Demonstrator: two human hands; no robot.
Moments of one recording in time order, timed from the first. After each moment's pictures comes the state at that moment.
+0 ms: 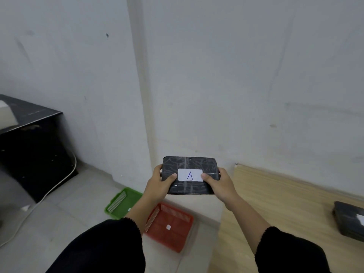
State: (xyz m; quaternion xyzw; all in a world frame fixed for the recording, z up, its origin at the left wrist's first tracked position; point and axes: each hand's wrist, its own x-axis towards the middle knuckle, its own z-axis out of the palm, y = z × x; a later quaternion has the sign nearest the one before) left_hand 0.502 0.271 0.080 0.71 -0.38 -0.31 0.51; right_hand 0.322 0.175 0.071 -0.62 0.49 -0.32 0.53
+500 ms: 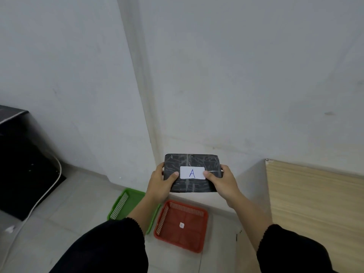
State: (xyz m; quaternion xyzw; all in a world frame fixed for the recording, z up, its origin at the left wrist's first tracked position) left_hand 0.673 0.157 0.026 0.71 -0.40 -0.36 0.45; right_hand 0.485 0.086 0.012 -0.55 0.56 -0.32 0.53
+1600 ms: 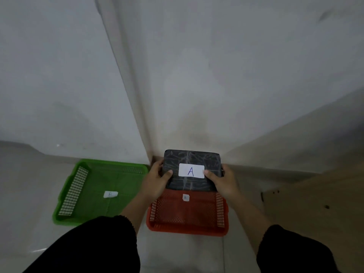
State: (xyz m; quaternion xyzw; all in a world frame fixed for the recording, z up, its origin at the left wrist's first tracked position) left_hand 0.827 0.003 -0.461 0.66 -0.41 -0.54 0.31; right_hand 0.616 -0.016 -0.445 -0.40 0.69 -0.28 0.53
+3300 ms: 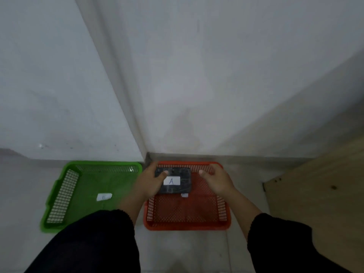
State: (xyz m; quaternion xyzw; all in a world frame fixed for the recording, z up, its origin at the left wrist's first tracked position) left_hand 0.832 0.006 -0.512 0.68 -0.53 -0.47 0.18; right_hand 0.612 -0.008 -0.518 -0.49 0.72 -0.15 0.46
